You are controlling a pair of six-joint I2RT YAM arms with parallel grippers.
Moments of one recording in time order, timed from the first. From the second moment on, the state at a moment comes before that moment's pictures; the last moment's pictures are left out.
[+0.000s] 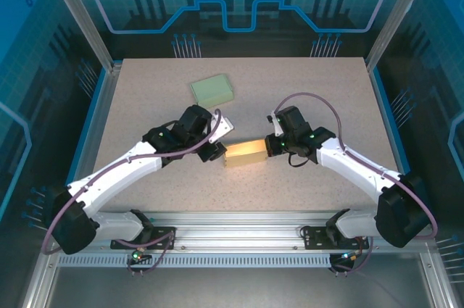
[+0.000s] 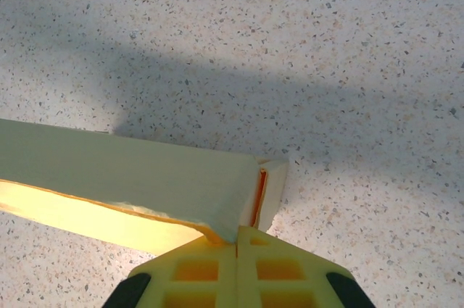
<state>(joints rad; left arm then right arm) -0.67 1.27 1.04 -0.65 0.00 0.23 0.57 1.32 0.92 -0.54 -0.07 0.34</state>
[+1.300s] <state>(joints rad) -0.66 1.47 1.15 -0.81 -0.06 0.04 0.58 1.36 0.96 -0.57 -0.07 0.34</state>
